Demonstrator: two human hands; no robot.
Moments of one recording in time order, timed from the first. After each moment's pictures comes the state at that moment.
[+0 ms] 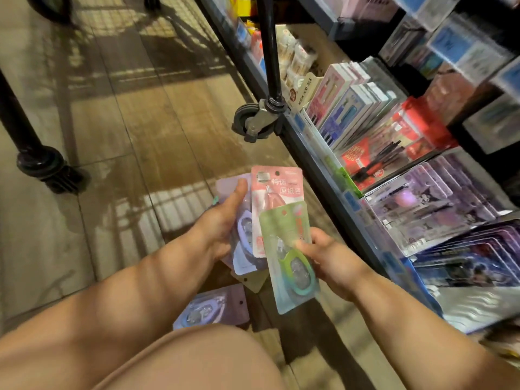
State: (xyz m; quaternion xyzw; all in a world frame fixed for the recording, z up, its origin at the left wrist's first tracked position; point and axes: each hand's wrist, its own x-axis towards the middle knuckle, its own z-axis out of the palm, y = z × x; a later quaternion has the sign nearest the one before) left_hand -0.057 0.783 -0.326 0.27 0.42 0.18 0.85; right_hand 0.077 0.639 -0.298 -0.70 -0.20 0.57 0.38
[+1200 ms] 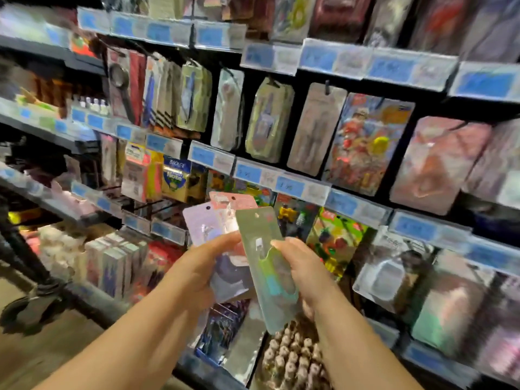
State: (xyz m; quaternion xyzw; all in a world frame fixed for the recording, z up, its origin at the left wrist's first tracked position) left_hand 0.111 0.524 -0.018 0.44 0.07 0.04 0.90; right_hand 0.161 0.371 0.005 -0.76 -0.16 0.09 0.63
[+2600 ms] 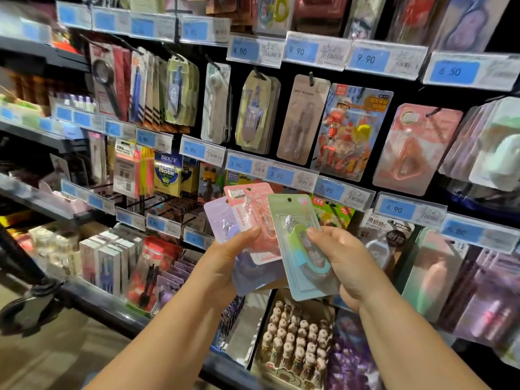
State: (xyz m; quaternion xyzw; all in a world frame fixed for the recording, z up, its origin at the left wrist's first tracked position) left_hand 0.107 0.486 -0.020 0.39 -0.02 0.04 0.92; right_hand 0.143 0.307 0.022 -0.70 -0.12 0.05 0.70
